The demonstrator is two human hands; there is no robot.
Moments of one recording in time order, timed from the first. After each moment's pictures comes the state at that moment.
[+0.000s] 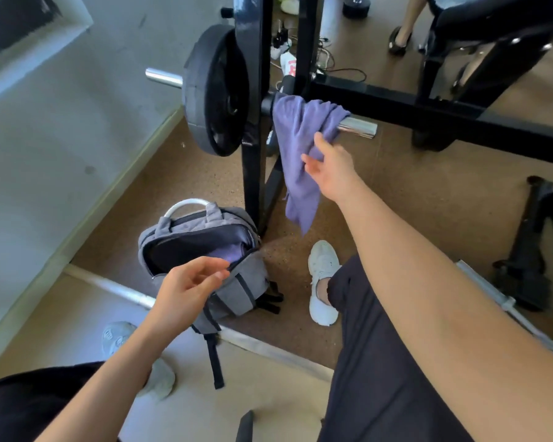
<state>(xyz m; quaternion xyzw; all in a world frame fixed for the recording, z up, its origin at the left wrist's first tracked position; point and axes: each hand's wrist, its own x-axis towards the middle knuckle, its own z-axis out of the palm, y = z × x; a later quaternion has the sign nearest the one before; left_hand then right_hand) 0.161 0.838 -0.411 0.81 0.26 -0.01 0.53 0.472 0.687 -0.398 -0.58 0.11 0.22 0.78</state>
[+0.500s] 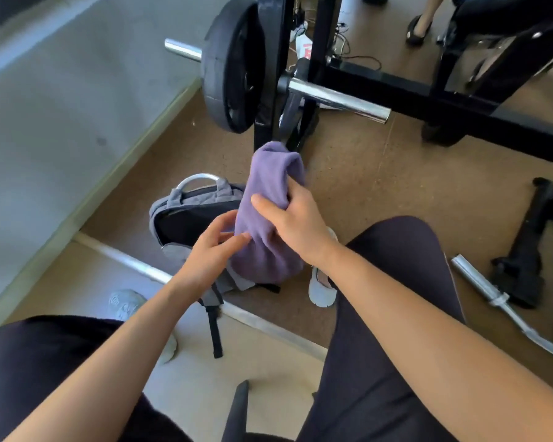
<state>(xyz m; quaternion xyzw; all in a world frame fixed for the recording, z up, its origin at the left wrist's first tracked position) 0.171 0.820 -0.404 0.71 0.26 -0.02 0.65 0.288 0.679 -0.363 -0.75 -0.25 0.18 0.58</state>
